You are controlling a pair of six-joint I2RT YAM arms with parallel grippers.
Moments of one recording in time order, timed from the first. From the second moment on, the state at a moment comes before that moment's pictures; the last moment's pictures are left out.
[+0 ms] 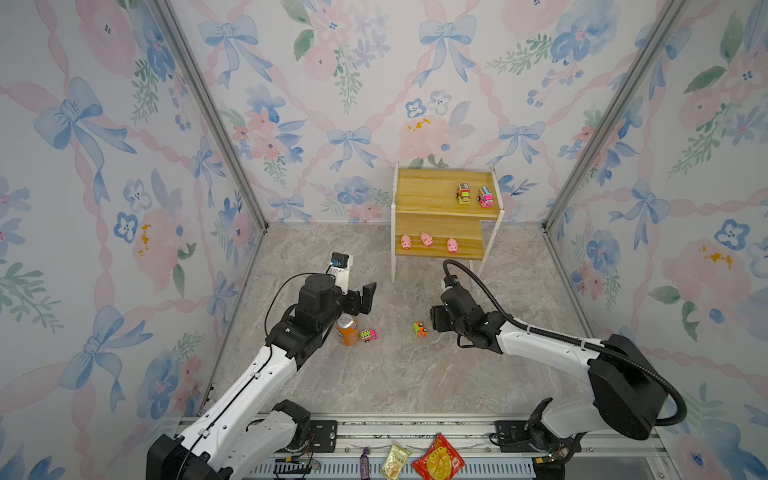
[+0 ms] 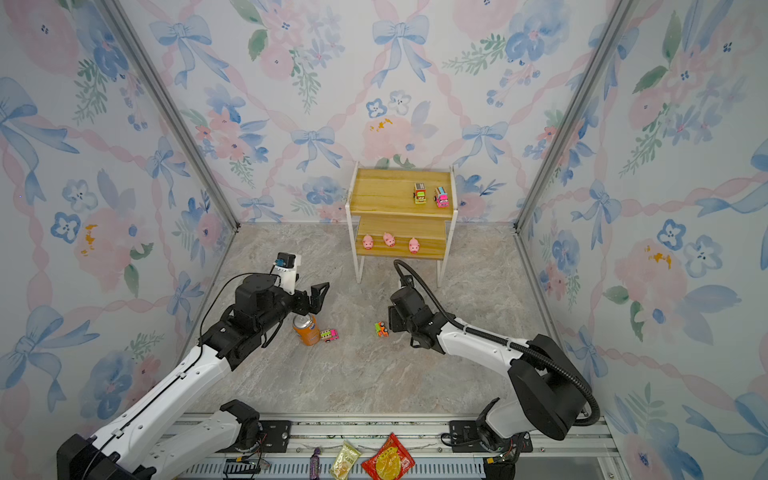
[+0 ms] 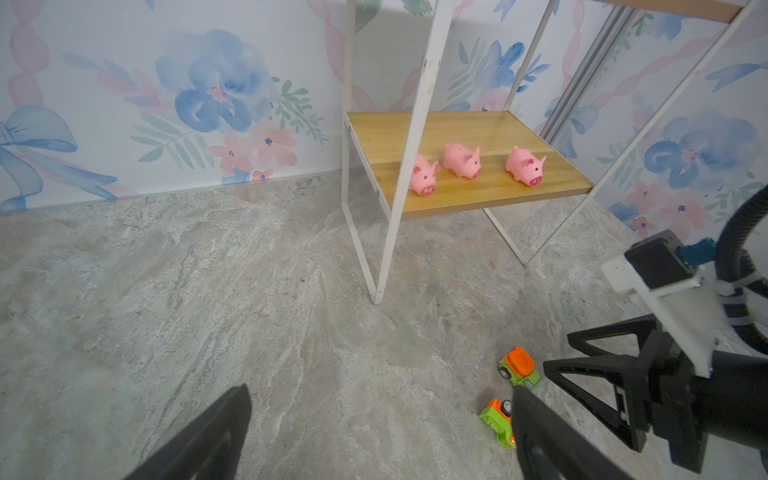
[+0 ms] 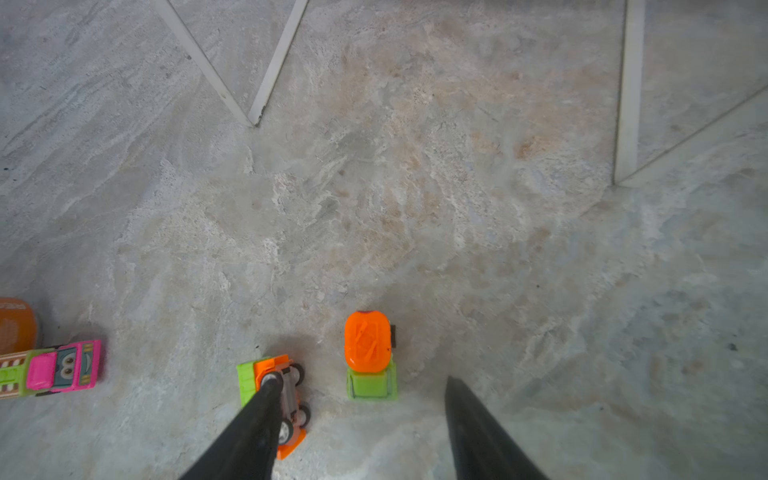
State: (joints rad) left arm -0.45 0.95 0.76 -0.18 -0.01 -0.15; right arm 0.75 1.47 0.82 -0.19 0.27 0.48
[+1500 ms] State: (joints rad) left arm -0.45 0.95 0.76 -0.18 -0.01 -0.15; right arm 0.76 1.60 0.96 -0.34 0.29 0.43
